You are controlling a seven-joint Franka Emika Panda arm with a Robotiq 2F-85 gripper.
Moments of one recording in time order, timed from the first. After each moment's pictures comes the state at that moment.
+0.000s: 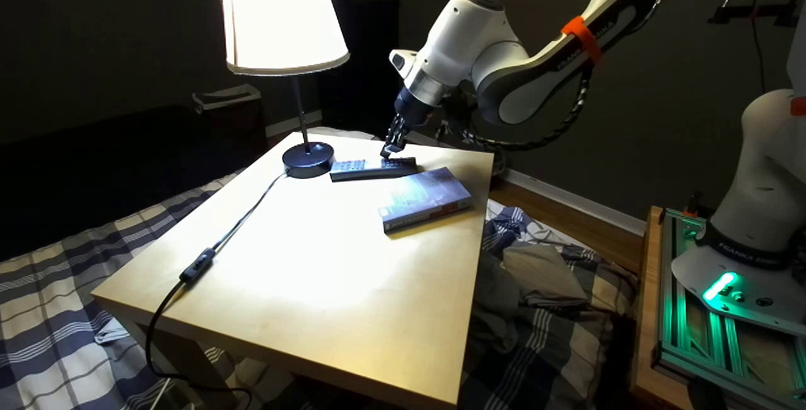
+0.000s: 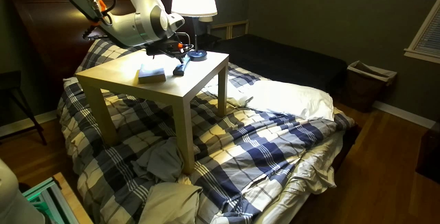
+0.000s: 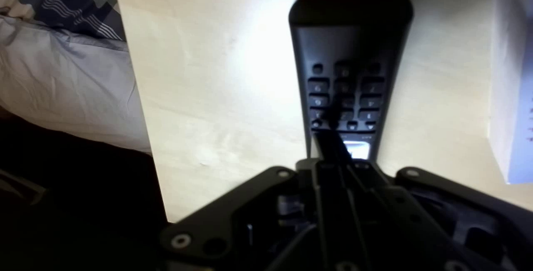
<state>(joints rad) 0.32 0.25 0.06 -2.04 -0.42 2.81 0.16</state>
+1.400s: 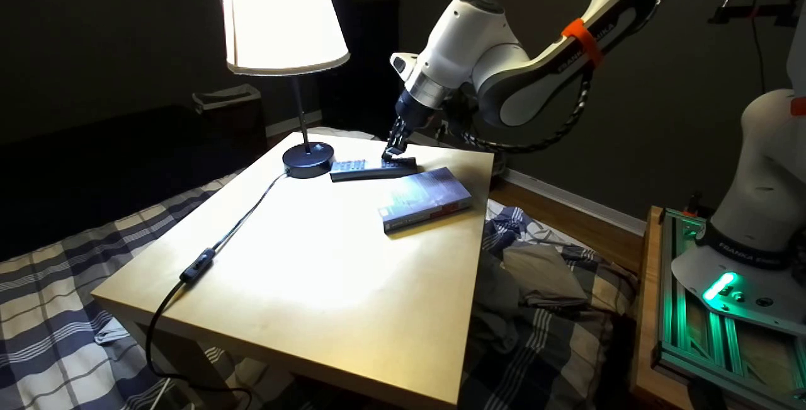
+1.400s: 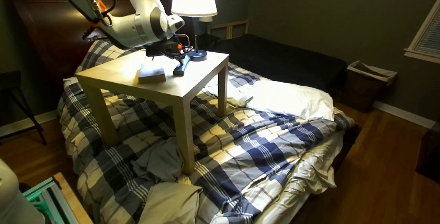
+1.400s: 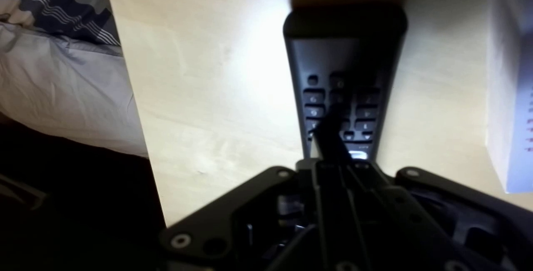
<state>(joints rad) 0.33 0.25 0.05 -2.05 -0.42 2.81 0.17</state>
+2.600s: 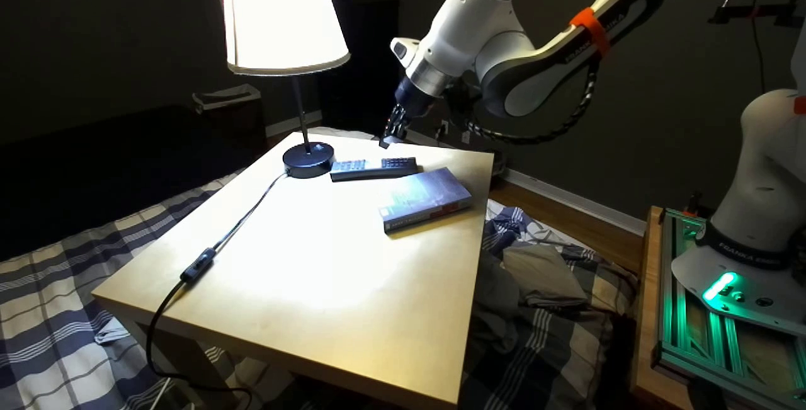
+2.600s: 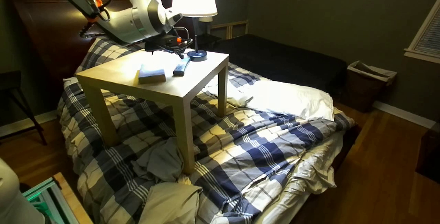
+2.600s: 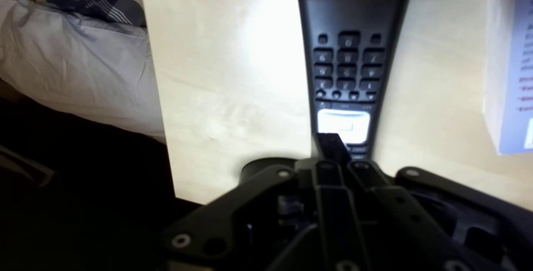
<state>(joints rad) 0.33 0.21 0.05 -2.04 -0.46 2.80 0.18</state>
